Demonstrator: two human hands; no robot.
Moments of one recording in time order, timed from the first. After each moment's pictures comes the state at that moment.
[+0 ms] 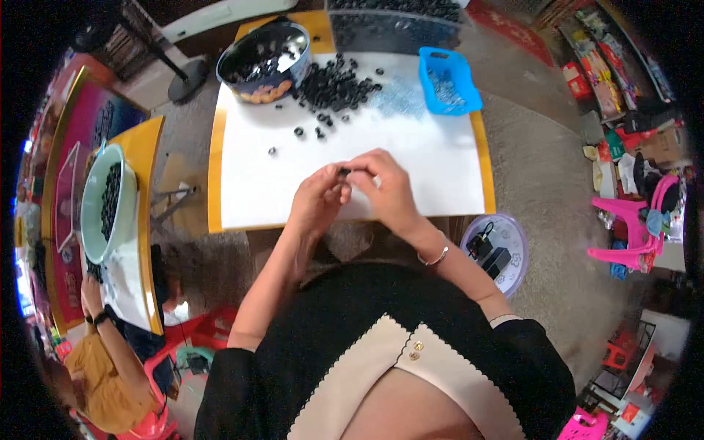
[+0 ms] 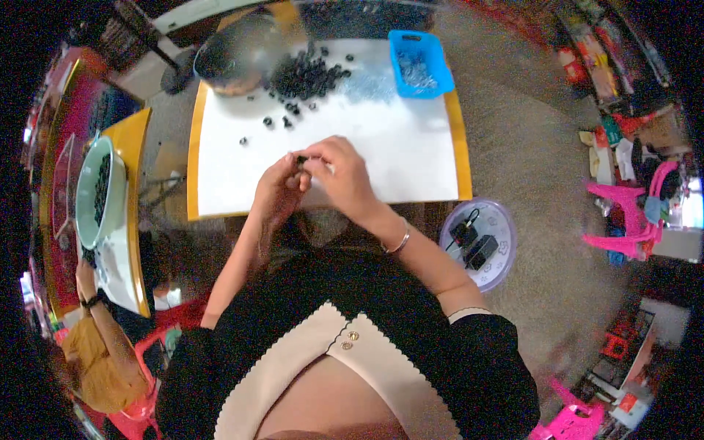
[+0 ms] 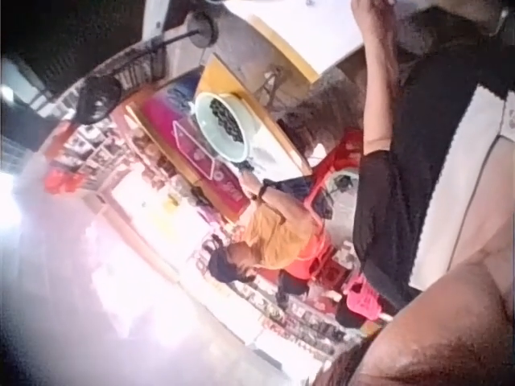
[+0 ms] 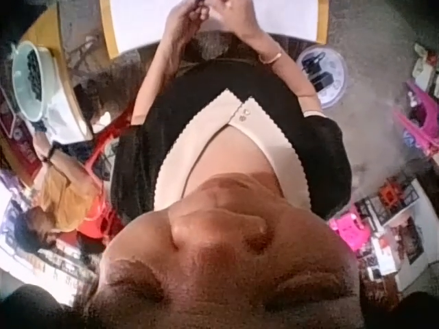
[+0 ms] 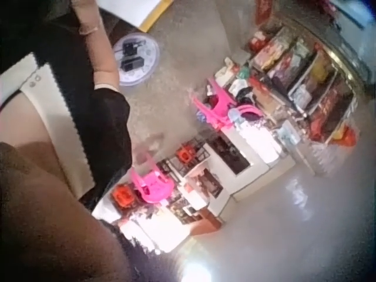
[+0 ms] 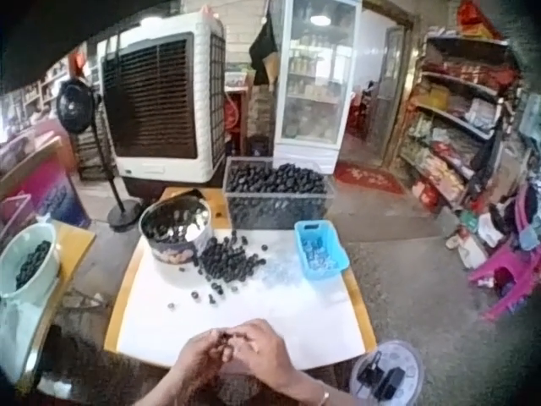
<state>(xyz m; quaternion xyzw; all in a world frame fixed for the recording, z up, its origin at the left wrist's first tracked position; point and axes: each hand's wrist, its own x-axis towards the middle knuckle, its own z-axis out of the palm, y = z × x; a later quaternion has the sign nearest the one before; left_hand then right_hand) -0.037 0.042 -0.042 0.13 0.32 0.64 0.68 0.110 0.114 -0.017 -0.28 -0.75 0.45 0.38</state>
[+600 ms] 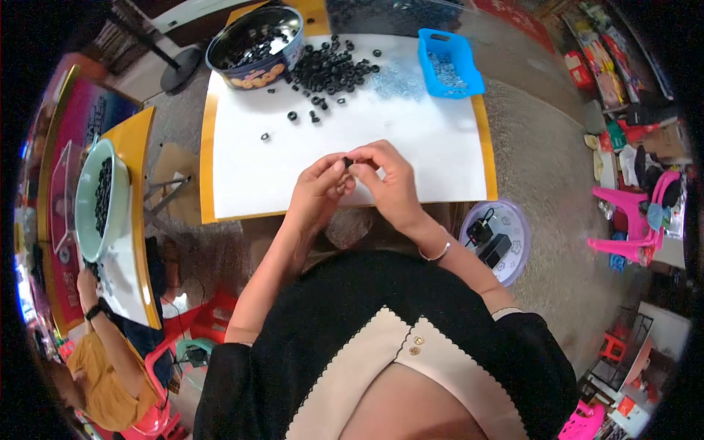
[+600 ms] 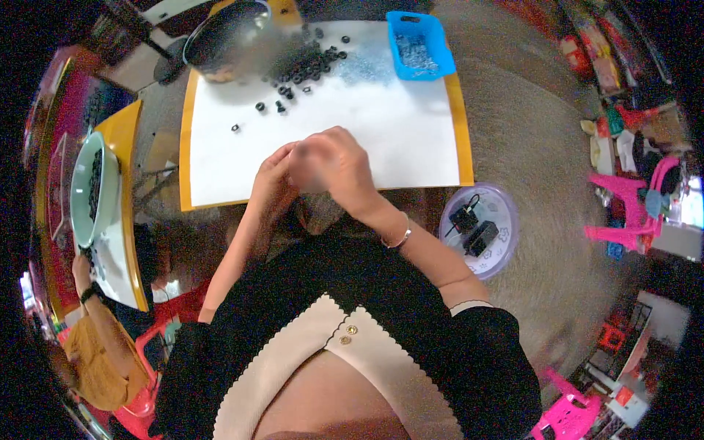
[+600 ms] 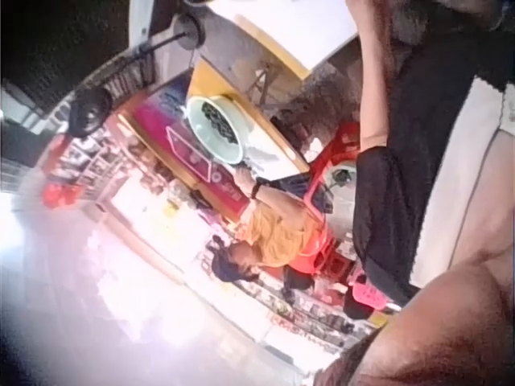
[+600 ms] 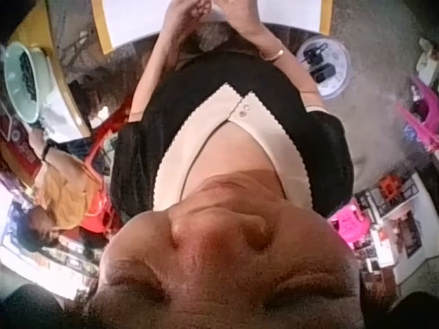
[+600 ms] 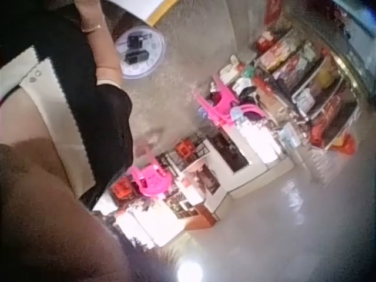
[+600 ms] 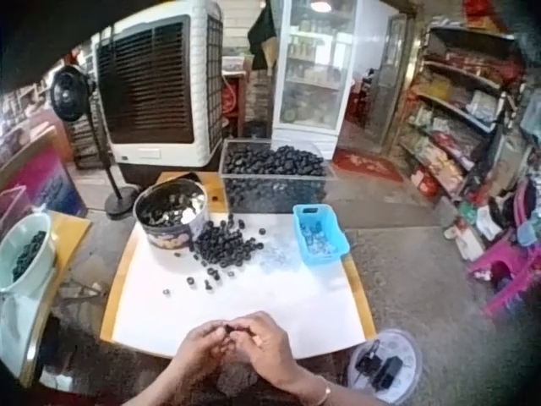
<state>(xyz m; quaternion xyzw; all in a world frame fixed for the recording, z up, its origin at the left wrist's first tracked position) -0.023 0.039 -0.048 0.14 0.35 0.64 0.67 0.116 0.104 -0.022 -0.28 -0.72 0.50 0.40</state>
